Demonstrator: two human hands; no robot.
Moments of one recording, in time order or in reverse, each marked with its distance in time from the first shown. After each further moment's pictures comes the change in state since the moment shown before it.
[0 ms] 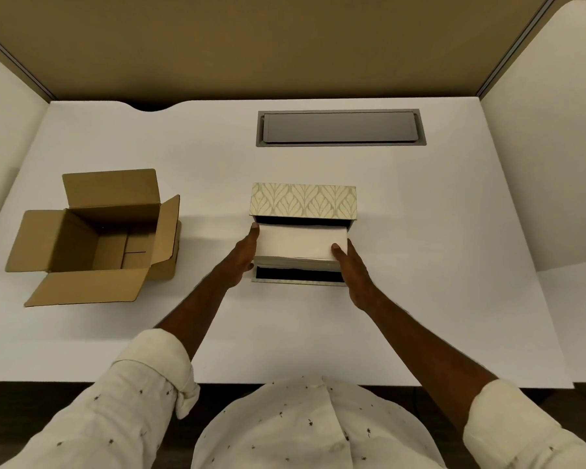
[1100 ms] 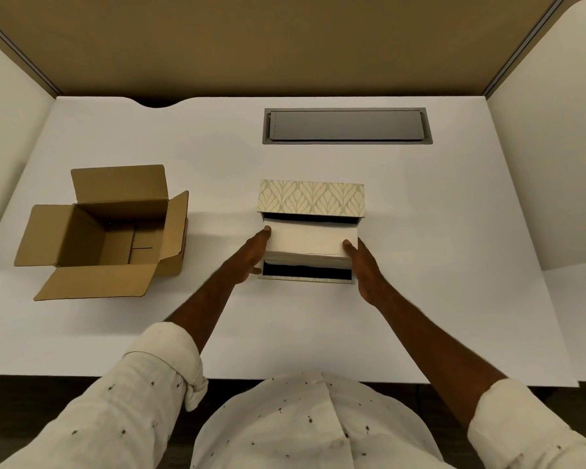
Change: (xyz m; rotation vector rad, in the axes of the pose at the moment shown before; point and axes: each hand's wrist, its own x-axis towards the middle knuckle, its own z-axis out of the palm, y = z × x) left_hand -0.003 0.000 -0.003 0.110 -0.025 -0.058; right_hand -0.002 -0.006 -0.003 0.037 0.021 0.013
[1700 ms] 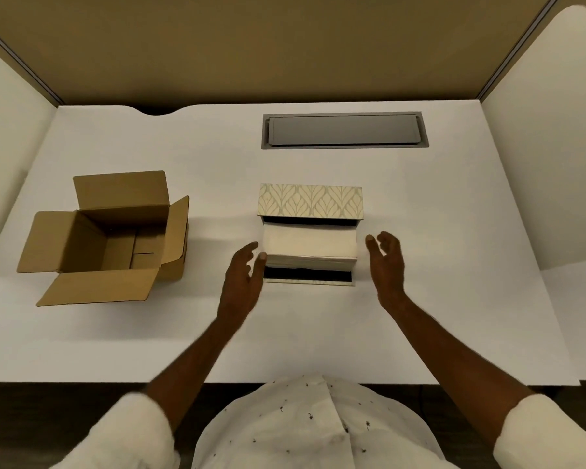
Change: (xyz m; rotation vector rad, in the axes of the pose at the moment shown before) left_hand -0.059 -0.061 0.006 0.178 0.350 0.608; right_hand -0.018 -0.005 -0.025 -0.063 0.399 -0.272
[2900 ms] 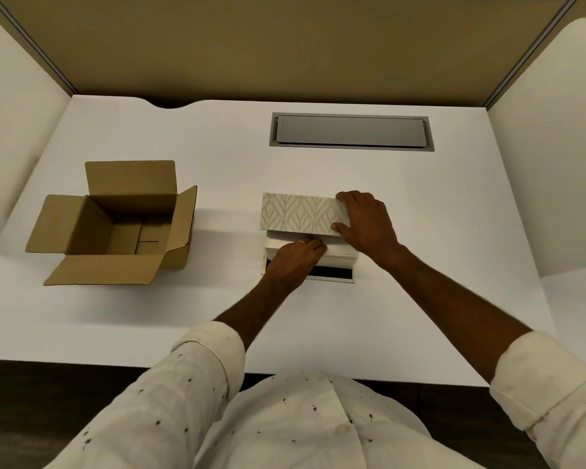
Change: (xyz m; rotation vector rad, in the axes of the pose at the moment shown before) left_hand 0.026 0.043 0.062 0.904 -0.283 0.815; right_hand 0.024 -0.081 0.023 -1.062 -0.342 -0.784
